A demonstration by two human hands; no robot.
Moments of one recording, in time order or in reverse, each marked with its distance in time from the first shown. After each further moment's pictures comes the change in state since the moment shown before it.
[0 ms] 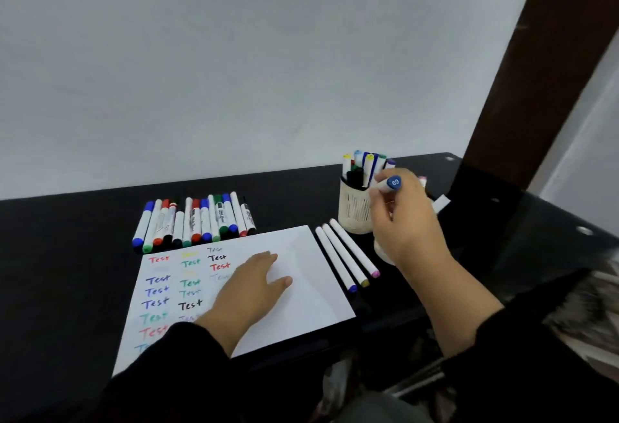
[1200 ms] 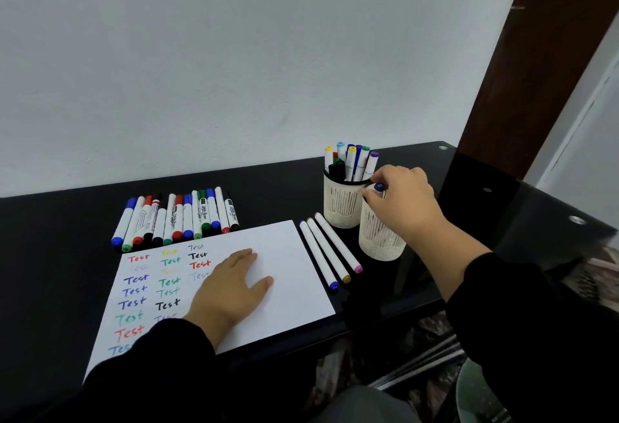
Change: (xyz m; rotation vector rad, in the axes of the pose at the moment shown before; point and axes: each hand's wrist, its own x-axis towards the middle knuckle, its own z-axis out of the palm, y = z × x) left_hand 0.010 -0.005 0.016 0.133 0.047 0.015; right_hand 0.049 0.053 -0.018 -0.488 -0.219 0.112
